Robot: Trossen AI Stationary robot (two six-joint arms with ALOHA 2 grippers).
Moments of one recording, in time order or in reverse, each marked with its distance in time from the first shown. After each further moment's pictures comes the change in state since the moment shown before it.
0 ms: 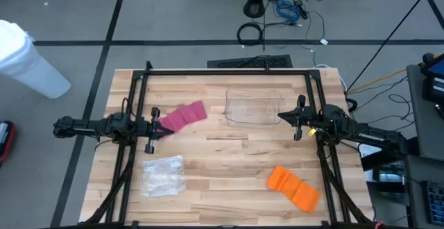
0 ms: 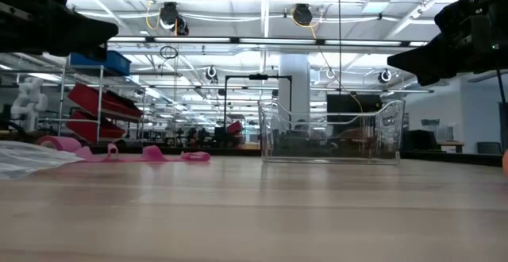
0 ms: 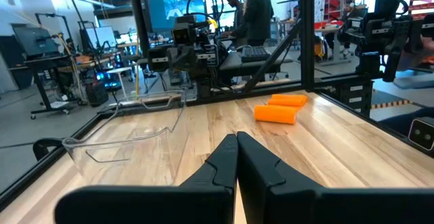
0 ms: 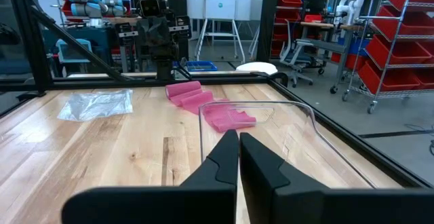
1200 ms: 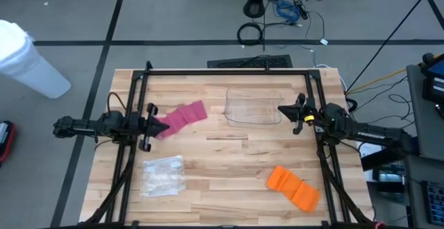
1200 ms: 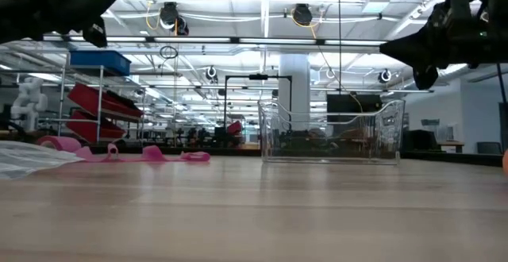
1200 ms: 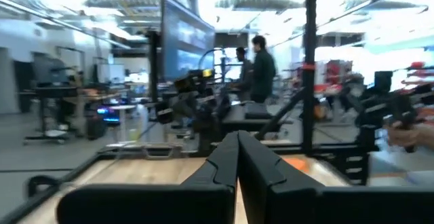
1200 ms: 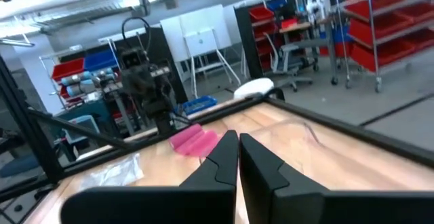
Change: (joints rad) left arm 0.000 0.000 0.000 0.216 -0.041 -0.103; right arm 0.000 0.154 0.000 0.273 0.094 0.330
